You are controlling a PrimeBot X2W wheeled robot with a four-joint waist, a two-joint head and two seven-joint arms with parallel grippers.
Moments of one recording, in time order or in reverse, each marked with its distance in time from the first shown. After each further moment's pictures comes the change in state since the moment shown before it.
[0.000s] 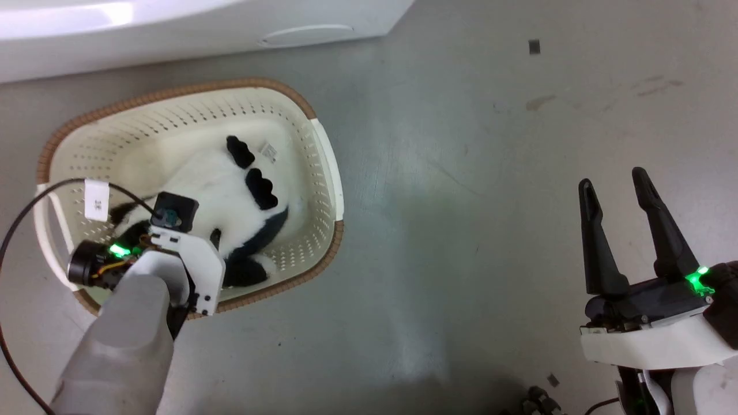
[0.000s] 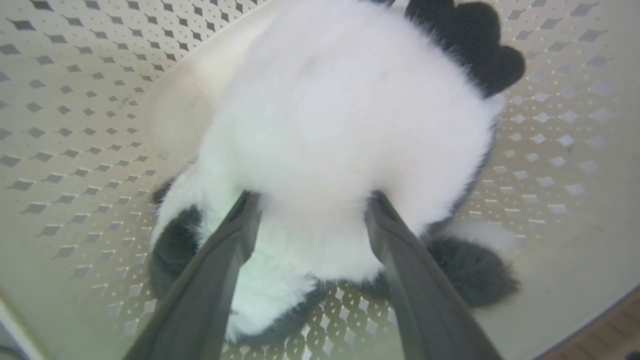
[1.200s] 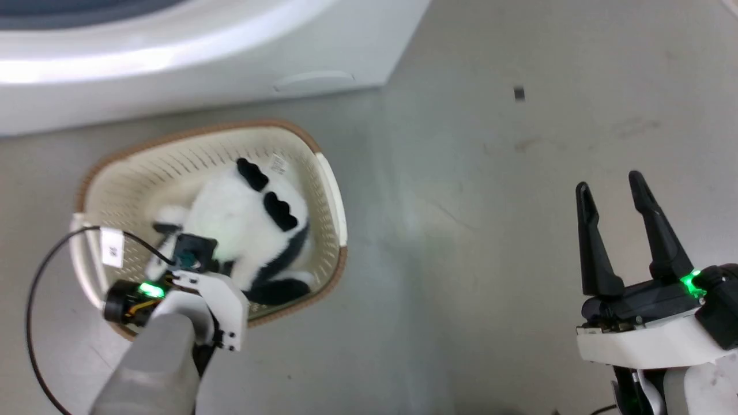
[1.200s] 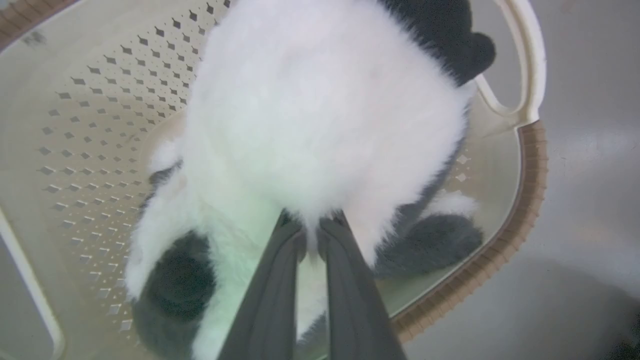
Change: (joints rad) left arm 0.009 -0.062 -0.088 0.183 -0.127 -0.057 -0.232; right arm -0.009 0.000 0.002 0.049 -0.013 0.000 -0.043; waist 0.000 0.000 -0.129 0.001
